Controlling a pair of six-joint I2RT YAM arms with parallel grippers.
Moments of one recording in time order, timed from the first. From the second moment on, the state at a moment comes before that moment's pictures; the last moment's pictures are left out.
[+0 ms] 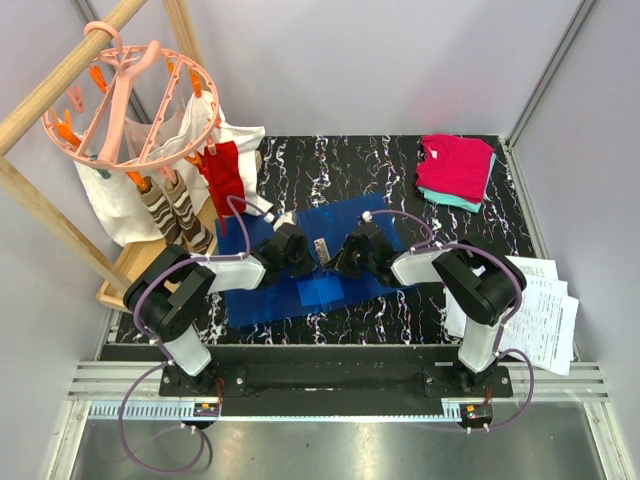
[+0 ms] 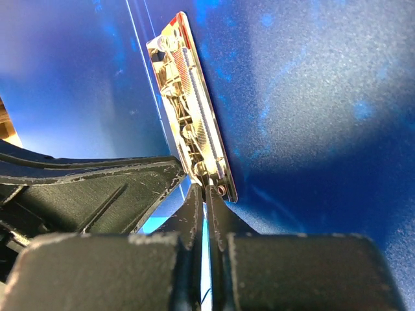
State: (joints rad) left arm -0.66 1.68 0.73 0.14 -0.06 -0.88; right arm 0.68 1.86 0.78 0.34 -0.15 1.03
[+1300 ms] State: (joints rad) left arm -0.66 1.64 0.65 0.23 0.09 -0.90; right arm 0.56 1.92 0.74 0.53 -0.60 1.02
